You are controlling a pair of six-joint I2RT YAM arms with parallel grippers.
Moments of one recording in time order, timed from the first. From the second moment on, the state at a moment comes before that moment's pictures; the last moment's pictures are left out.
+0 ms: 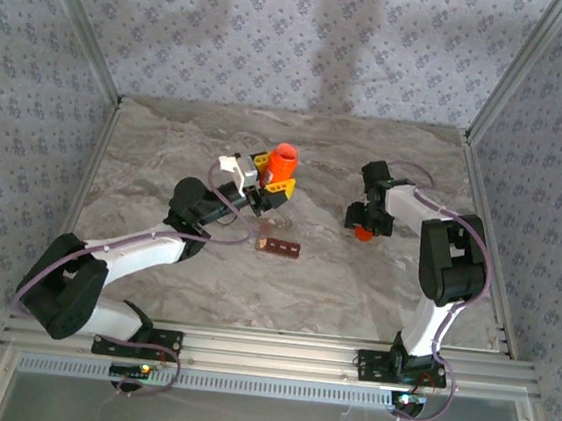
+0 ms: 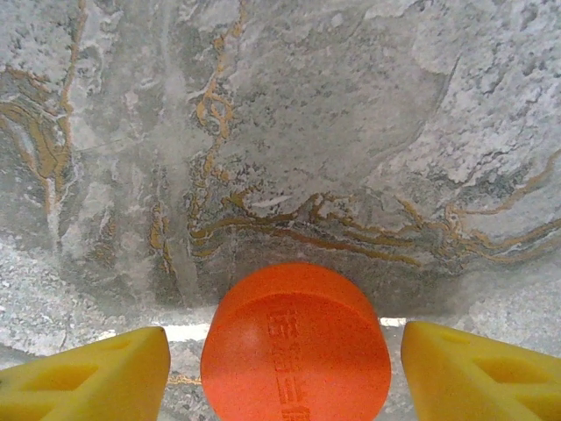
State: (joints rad) left arm -0.65 1.37 0.66 1.05 0.43 -0.13; right arm 0.25 1.81 1.16 -0.70 0.04 0.33
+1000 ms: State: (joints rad) left arm -0.65 1.45 0.62 1.04 0.43 -0.08; right arm 0.31 1.75 1.25 -0.74 0.00 0.31
